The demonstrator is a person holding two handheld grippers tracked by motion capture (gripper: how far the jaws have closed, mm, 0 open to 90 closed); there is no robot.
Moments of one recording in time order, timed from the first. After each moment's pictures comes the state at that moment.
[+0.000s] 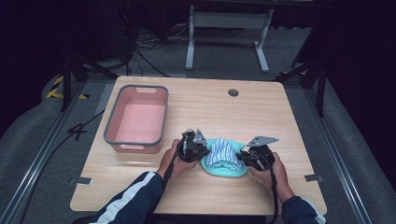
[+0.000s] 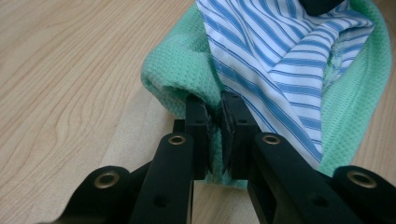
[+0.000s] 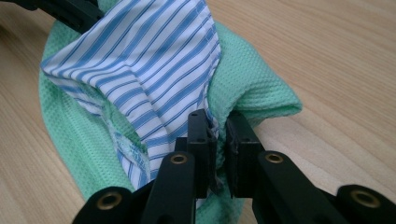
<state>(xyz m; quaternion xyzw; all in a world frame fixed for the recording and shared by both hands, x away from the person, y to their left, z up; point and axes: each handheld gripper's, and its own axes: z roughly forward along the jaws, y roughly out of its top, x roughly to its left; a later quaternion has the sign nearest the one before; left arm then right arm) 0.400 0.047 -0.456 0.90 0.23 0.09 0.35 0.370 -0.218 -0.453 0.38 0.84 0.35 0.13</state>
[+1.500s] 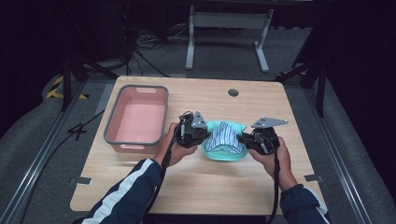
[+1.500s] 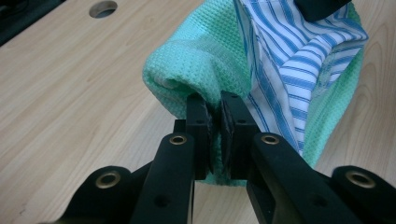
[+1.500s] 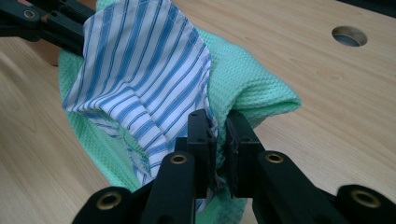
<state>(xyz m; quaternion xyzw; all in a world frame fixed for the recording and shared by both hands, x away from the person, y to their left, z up) 0.407 0.053 -0.381 0.89 0.23 0.14 0.38 0.381 -0.208 -0.381 0.40 0.81 0.39 0.17</state>
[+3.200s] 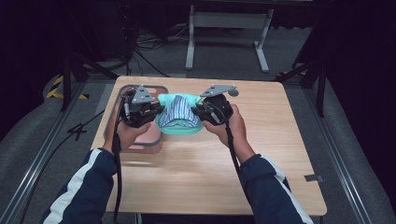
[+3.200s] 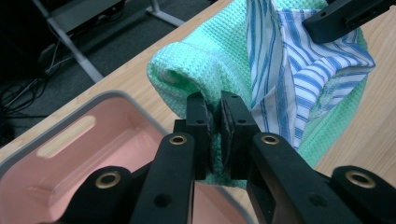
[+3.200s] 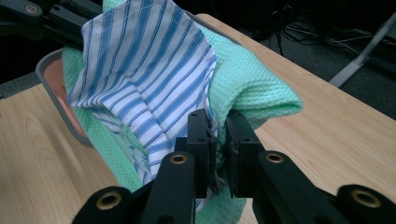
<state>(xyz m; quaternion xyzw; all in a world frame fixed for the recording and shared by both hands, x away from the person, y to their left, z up) 0.410 0.186 -0.307 0.84 0.31 0.23 0.38 0.429 -0.072 -0.311 0.31 0.83 0.43 0.17</state>
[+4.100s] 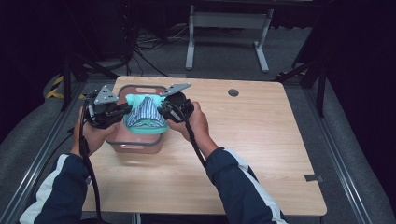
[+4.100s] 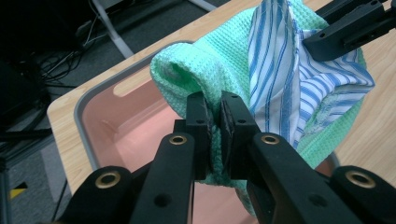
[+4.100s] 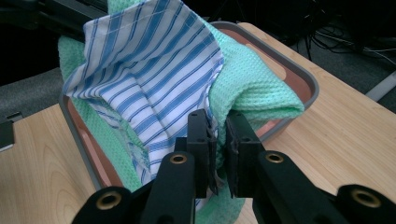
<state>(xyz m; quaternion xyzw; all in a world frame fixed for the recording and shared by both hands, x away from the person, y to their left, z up) 0.406 0.268 -0.317 0.82 0.37 0.26 0.36 0.448 0.030 -0.328 0.28 0.85 0.43 0.15</state>
